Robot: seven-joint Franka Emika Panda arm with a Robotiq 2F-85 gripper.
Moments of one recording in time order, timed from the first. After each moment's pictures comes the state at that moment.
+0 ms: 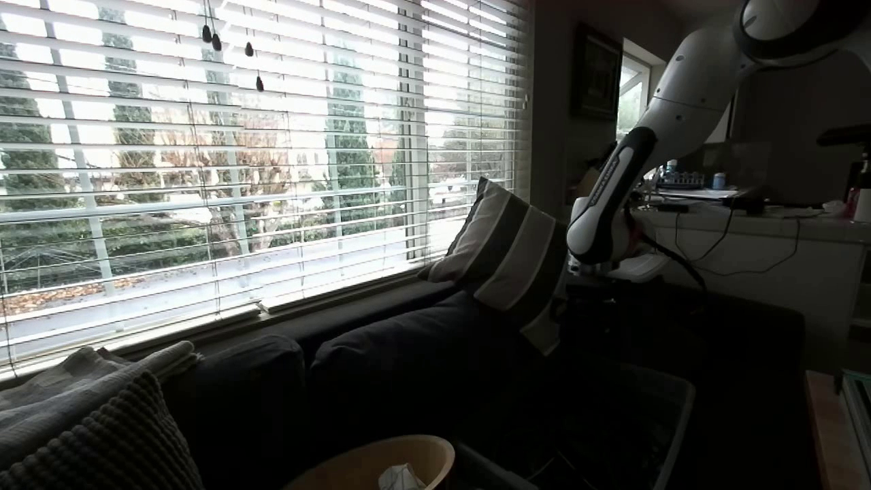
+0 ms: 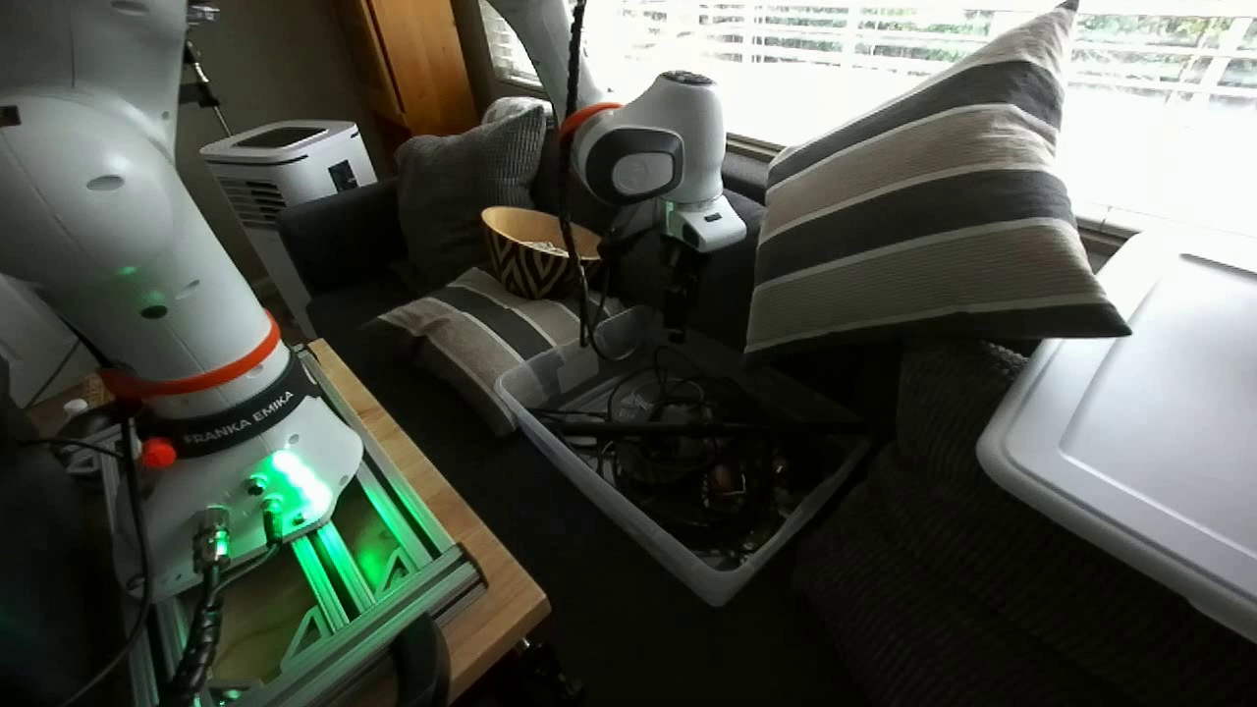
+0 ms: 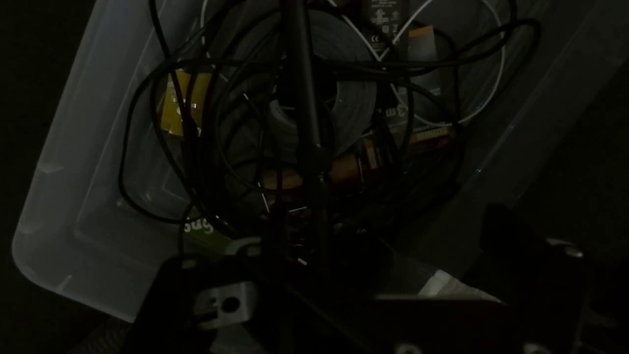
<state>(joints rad) -0.08 0.49 -0.11 -2.27 0.24 2.77 0.62</state>
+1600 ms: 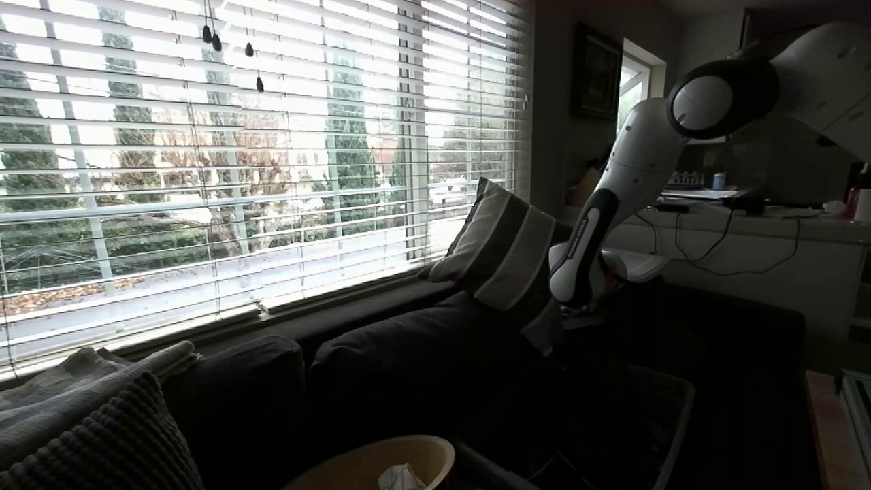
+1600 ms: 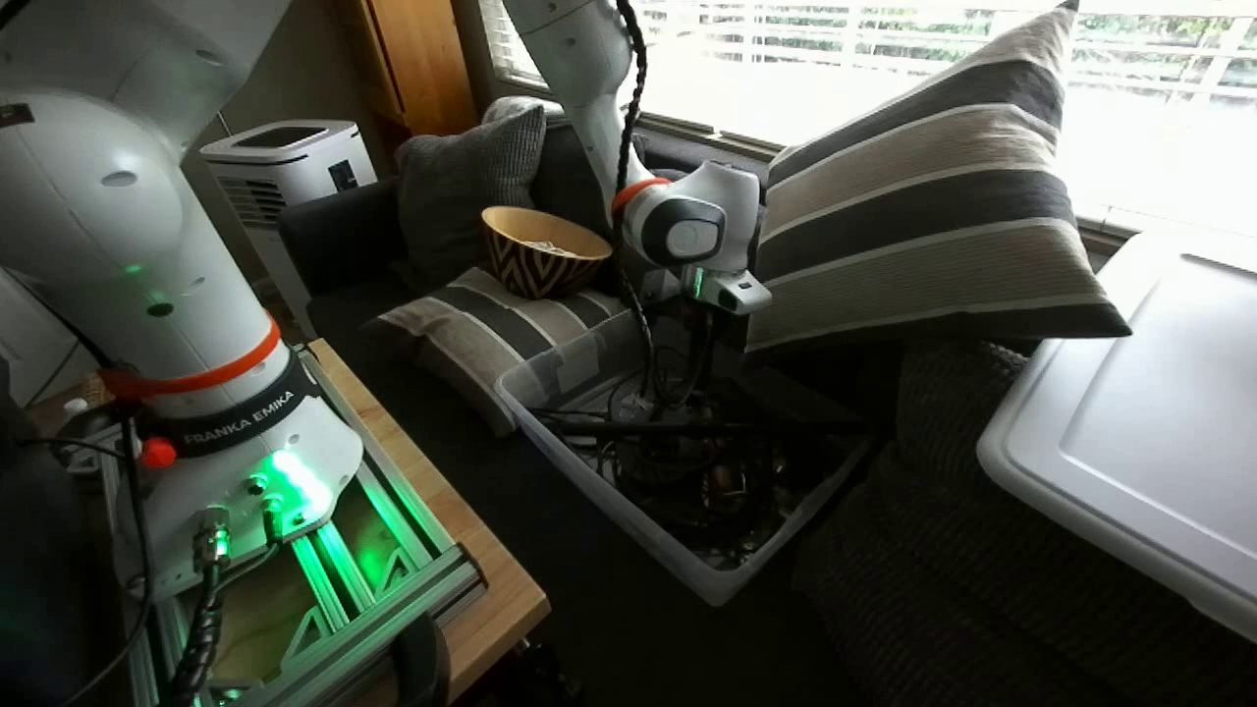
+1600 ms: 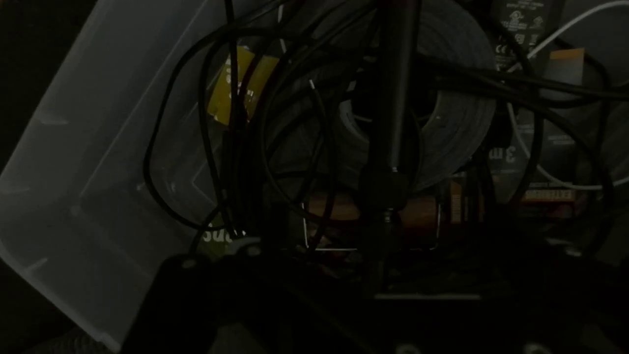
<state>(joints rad) -0.03 0.84 -0.20 -1.98 0.16 2.58 0.53</state>
